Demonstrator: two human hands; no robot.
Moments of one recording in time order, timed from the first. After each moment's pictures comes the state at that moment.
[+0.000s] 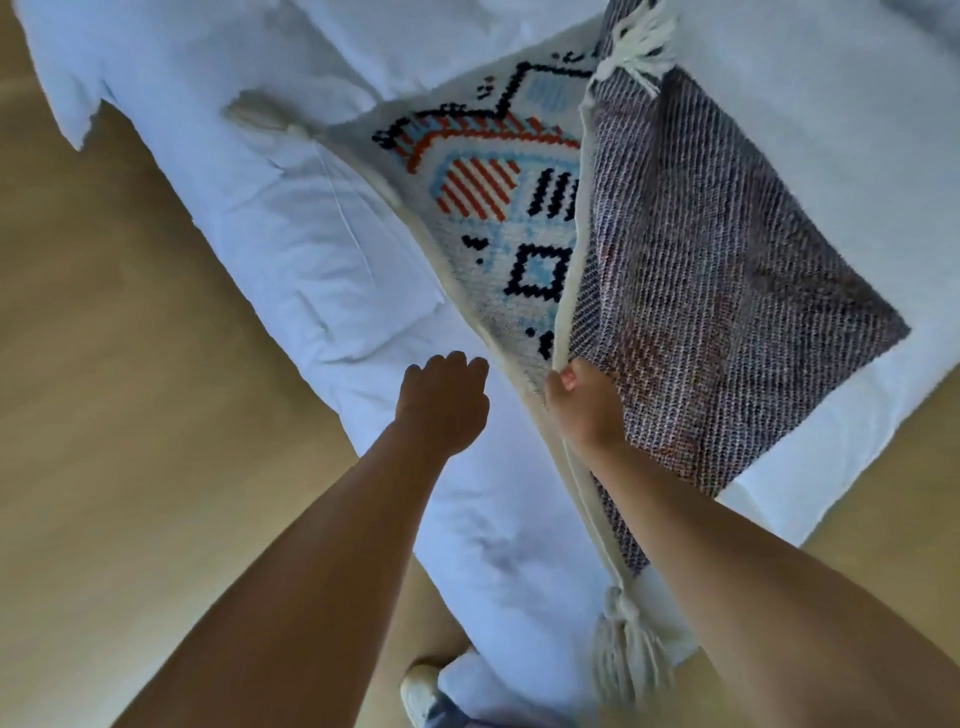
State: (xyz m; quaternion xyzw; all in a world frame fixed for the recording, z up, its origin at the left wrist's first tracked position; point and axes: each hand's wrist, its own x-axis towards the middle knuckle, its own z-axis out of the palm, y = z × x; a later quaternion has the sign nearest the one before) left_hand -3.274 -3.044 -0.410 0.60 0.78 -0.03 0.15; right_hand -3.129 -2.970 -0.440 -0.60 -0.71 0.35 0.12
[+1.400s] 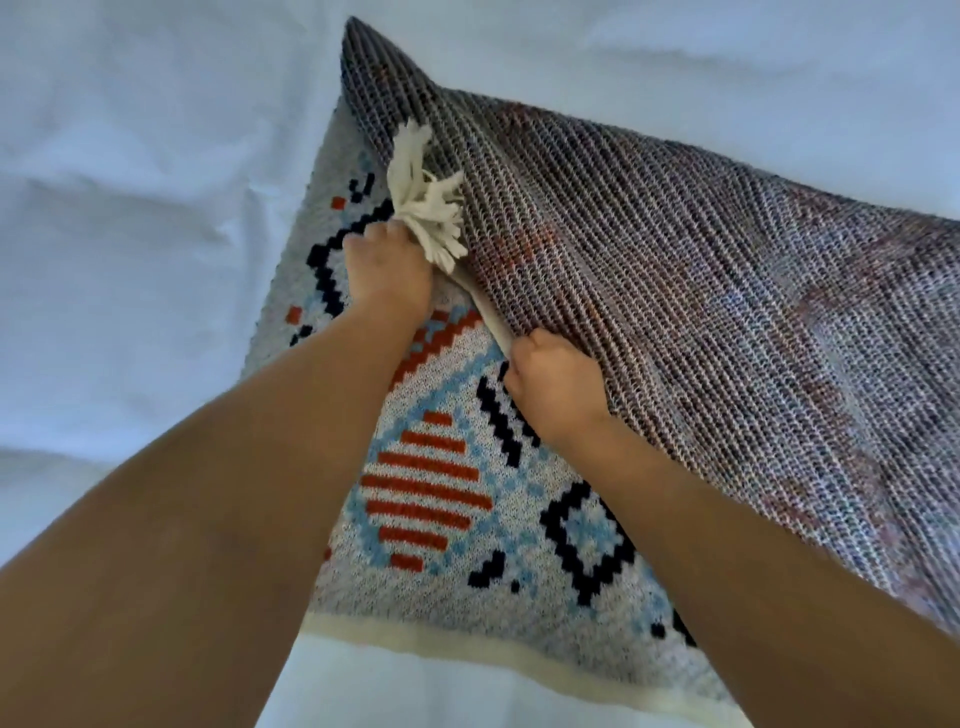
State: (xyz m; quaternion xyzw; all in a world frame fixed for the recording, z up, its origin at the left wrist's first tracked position) left_hand -3.396 -2.543 -0.466 0.79 0.59 -0.16 -0.03; right_hand -3.268 -2.673 -0.477 -0.71 -0.68 0.16 0.05
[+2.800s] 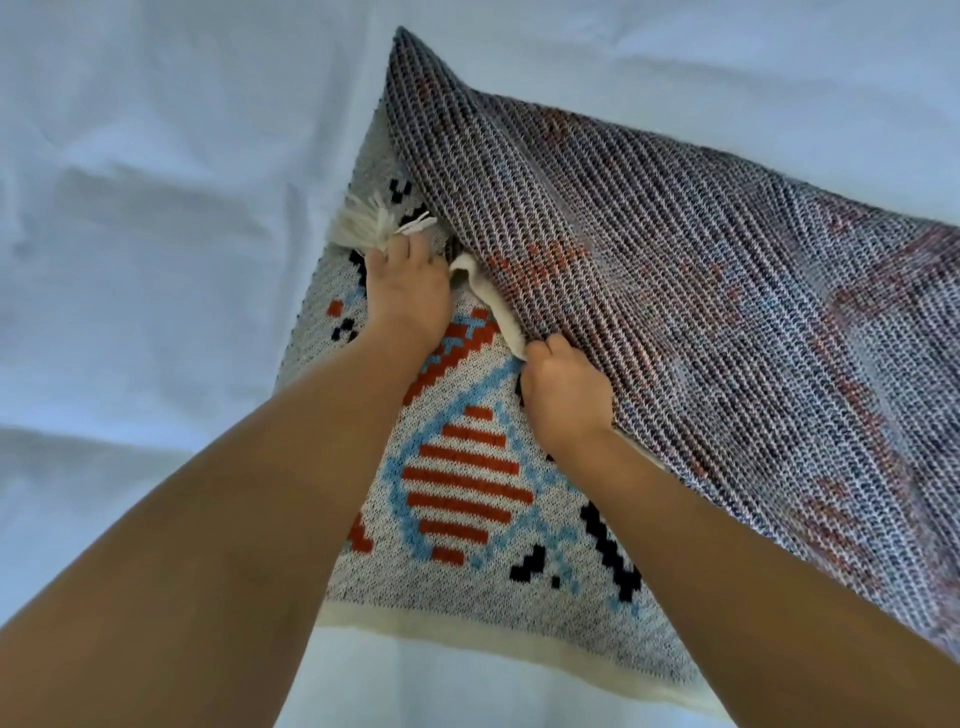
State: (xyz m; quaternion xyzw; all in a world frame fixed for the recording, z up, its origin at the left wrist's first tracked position) left_hand -3.432 -2.558 -0.482 0.82 0.56 -0.13 -0.04; right_hand -3.307 -2.677 -0.485 -0.76 -0.63 0.13 0.03
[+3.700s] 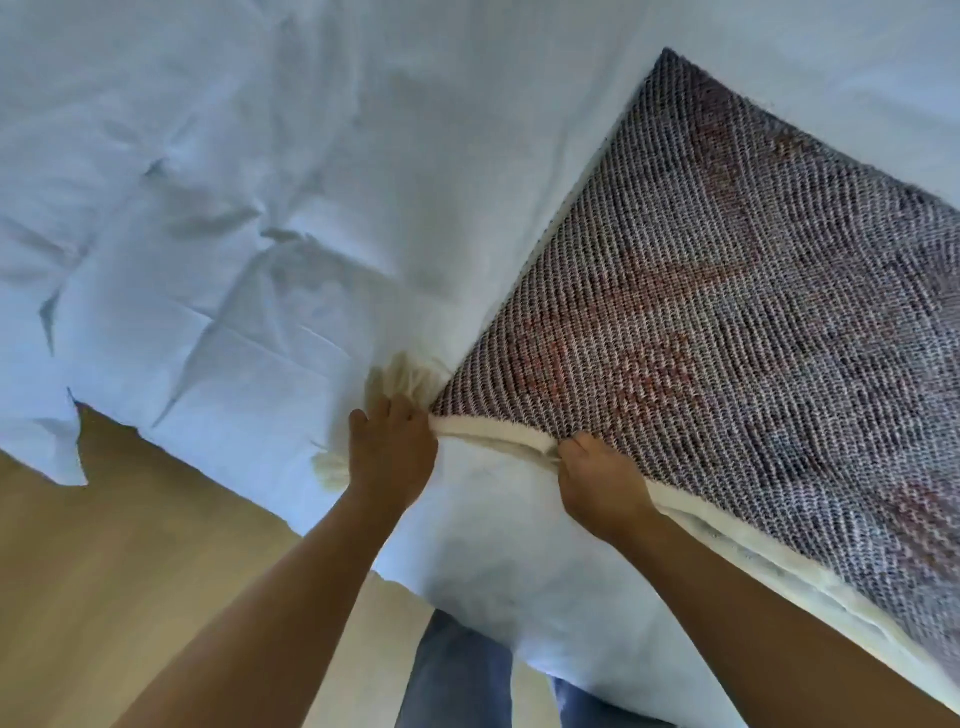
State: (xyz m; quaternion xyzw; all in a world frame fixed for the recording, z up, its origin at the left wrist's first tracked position) left_hand -3.680 -2.819 -0.462 0.73 0.65 -0.20 0.06; right_hand -3.456 -2.829 -0.468 -0.59 -0.77 0.23 -0.06
